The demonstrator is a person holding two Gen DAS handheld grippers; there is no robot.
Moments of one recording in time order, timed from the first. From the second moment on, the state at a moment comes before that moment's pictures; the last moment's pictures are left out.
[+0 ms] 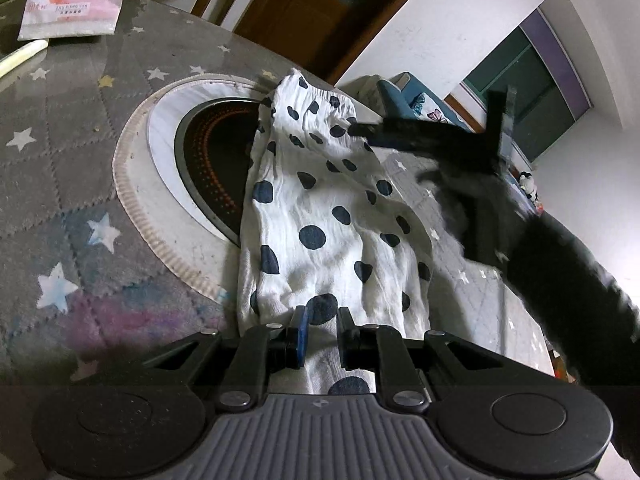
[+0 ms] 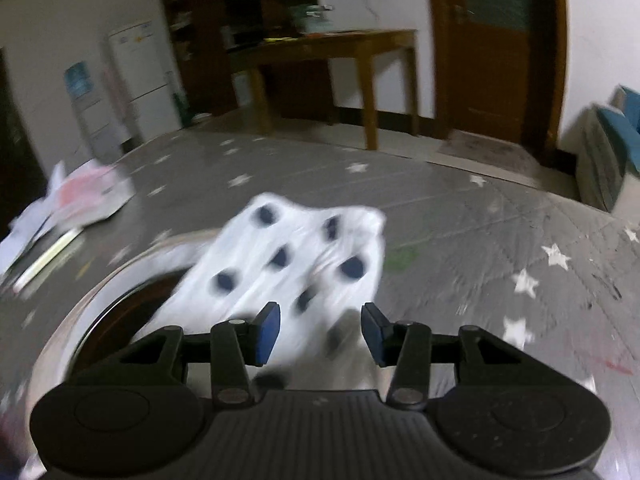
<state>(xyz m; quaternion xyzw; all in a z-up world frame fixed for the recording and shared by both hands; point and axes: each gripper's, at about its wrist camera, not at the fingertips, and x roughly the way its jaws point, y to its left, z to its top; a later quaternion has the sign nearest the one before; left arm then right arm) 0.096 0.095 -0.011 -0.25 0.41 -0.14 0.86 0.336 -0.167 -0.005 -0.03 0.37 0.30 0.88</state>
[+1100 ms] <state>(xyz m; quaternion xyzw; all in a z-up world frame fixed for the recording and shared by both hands) 0.070 0.096 0.011 -0.25 0.39 -0.12 0.88 0.311 -0.170 0.050 0.03 0.30 0.38 0.87</state>
